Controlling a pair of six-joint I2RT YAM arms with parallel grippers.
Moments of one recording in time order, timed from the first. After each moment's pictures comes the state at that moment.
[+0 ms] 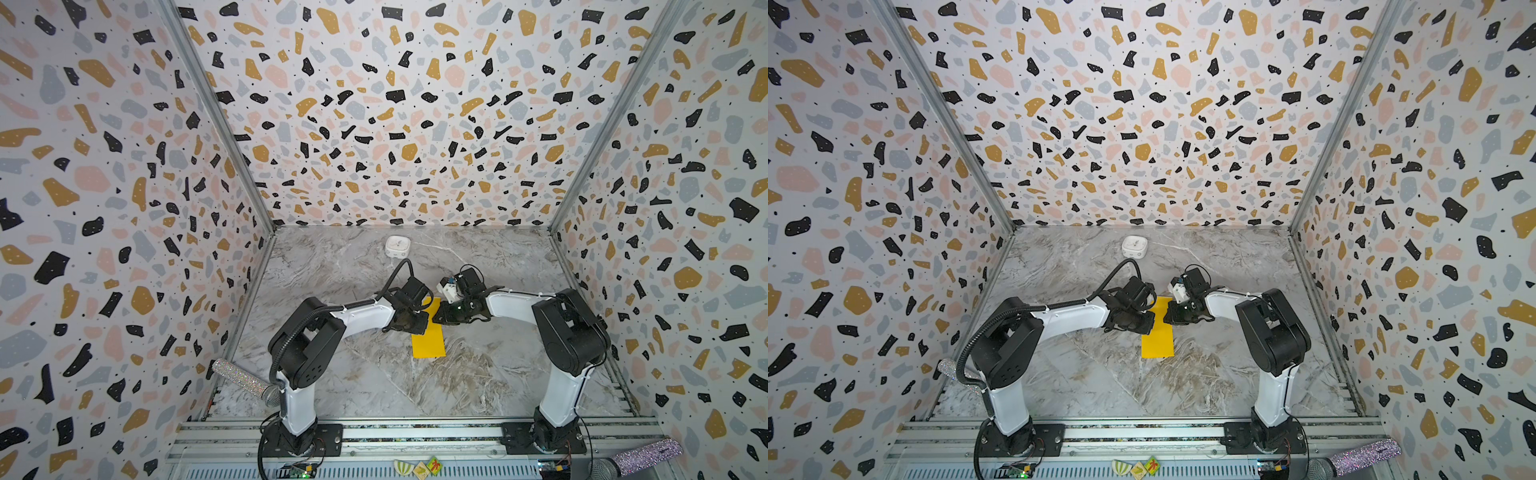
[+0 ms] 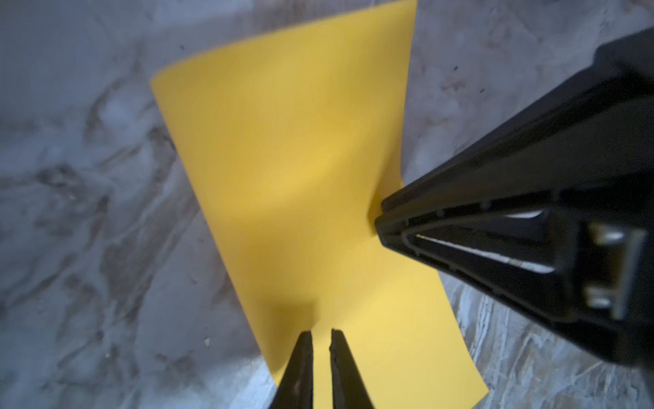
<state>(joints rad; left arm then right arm) -0.75 1.87 1.18 -0.41 0.12 -0.40 0.49 1.87 1.03 -0.25 -0.50 0.33</state>
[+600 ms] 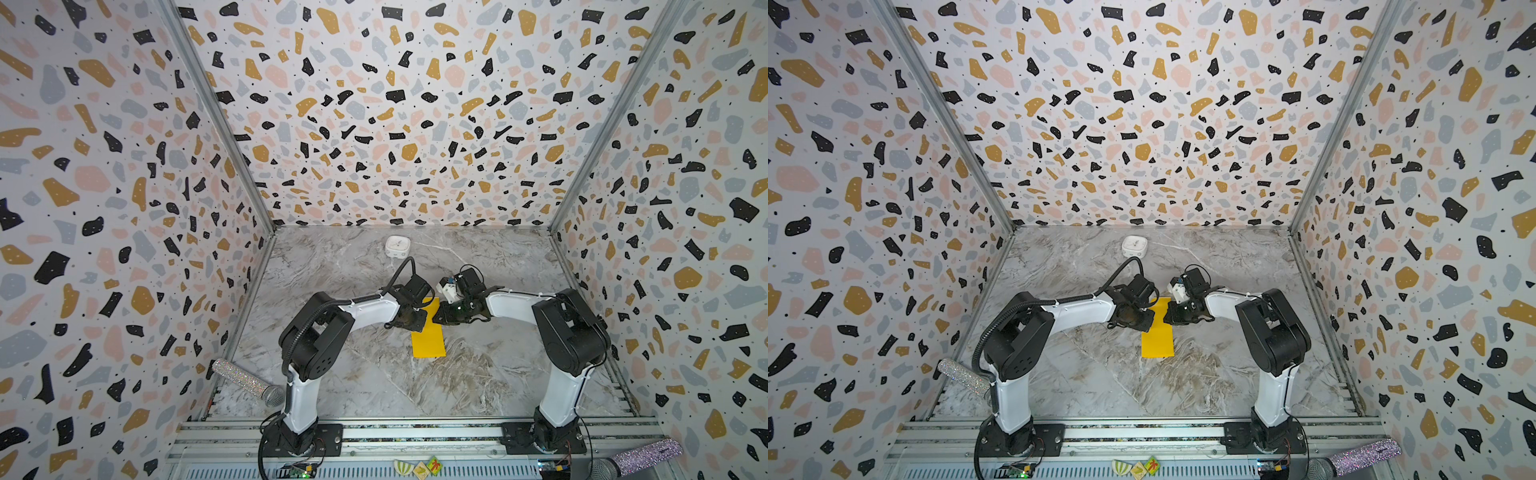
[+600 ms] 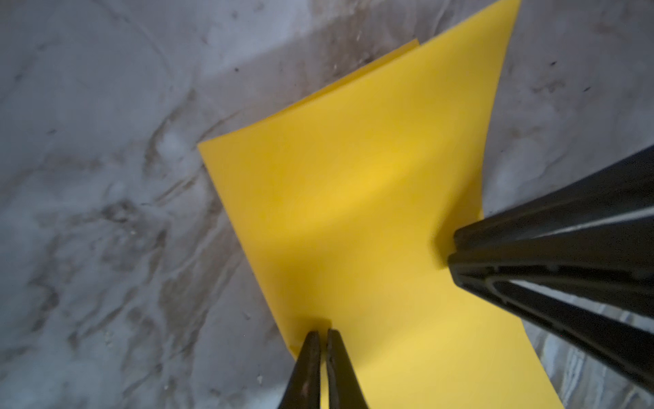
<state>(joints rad) -0.74 1.95 1.25 -0.49 -0.01 -0.33 0.48 1.87 1.02 -0.25 -0.49 0.31</state>
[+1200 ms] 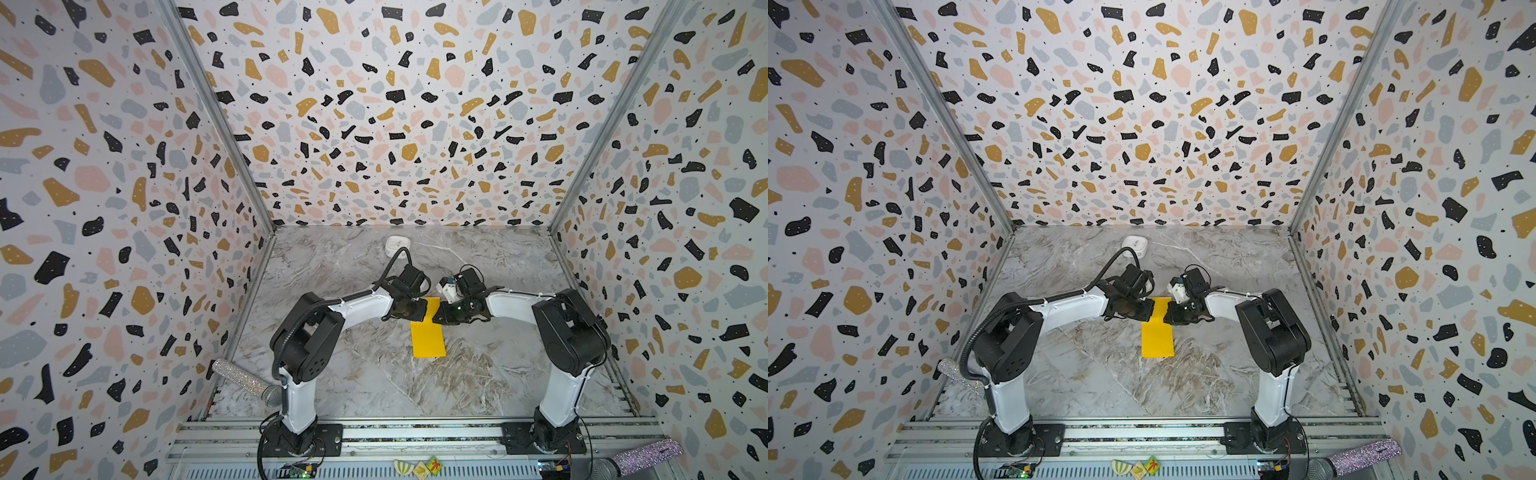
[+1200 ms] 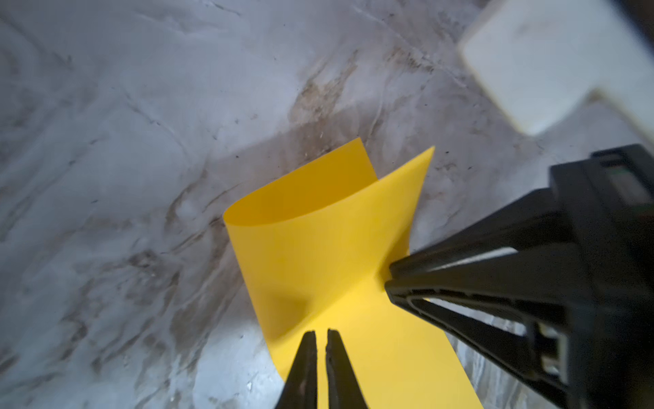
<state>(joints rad) -0.70 1.93 1.28 -0.43 0.12 -0.35 0.48 1.87 1.02 -0.25 -0.49 0.31</state>
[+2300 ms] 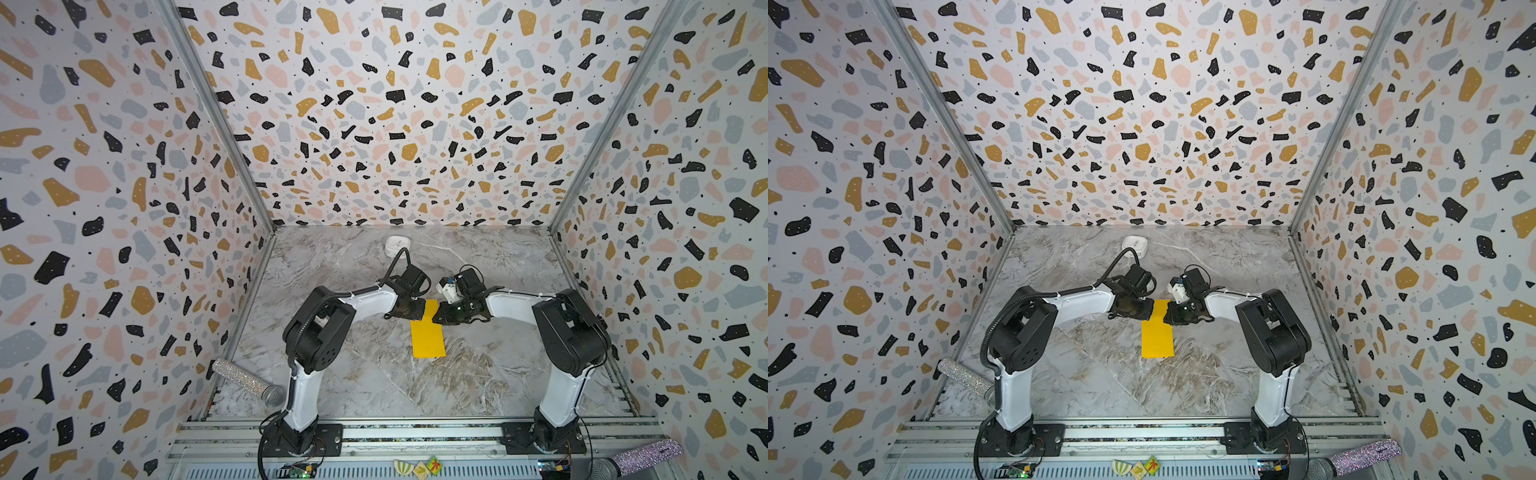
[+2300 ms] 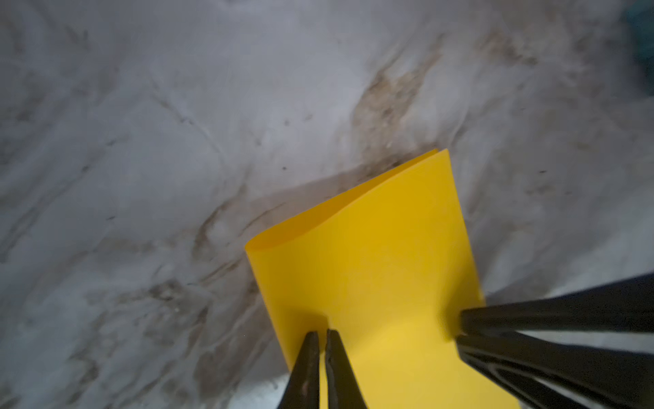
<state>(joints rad) -0.68 2.01 1.33 -0.46 0.03 -0.36 0.48 1.86 1.02 -0.25 -0.48 0.31</state>
